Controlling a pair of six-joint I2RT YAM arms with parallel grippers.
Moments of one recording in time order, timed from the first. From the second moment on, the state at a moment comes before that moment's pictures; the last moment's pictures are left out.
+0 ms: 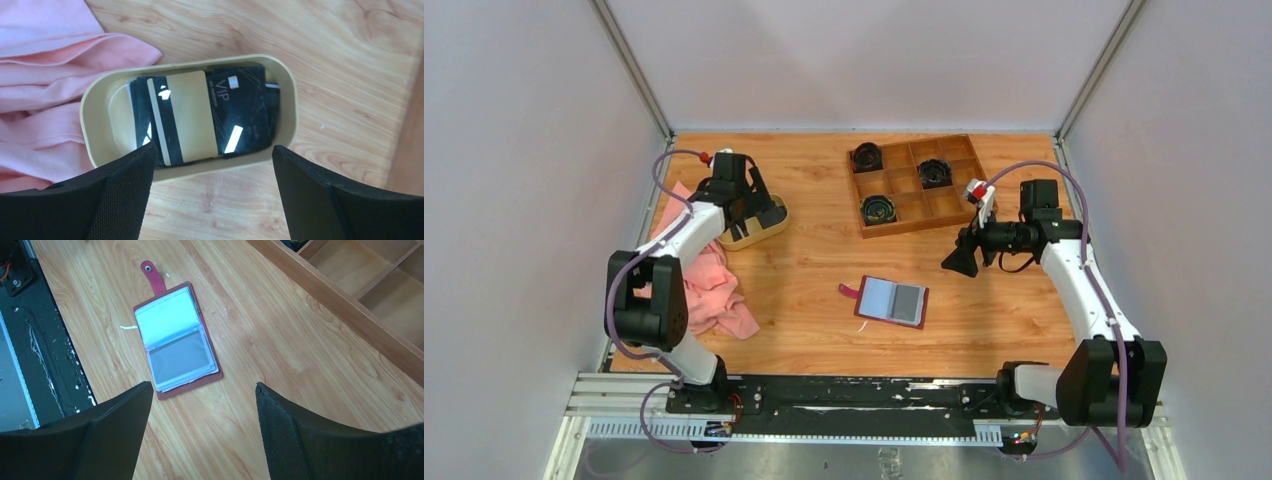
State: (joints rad) left arm -0.13 1.57 1.07 -0.29 -0.19 -0.48; right arm -0.01 1.21 0.96 -0.75 -0.93 -0.63
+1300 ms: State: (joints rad) left arm -0.05 1.83 1.17 -0.32 -0.25 -0.52; right arm -0.01 1.24 0.96 -0.75 -0.91 -0.64
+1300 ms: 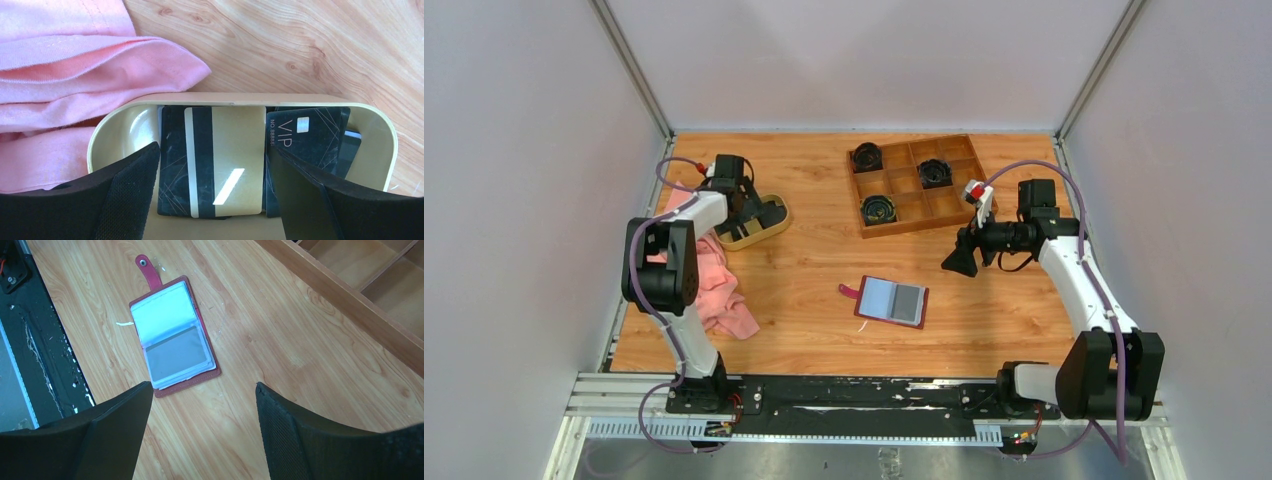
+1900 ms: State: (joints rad) left arm -0.04 1.79 1.12 -0.32 -0.28 -0.55; right arm -0.01 1.24 0.96 -0.75 -0.91 -0.64
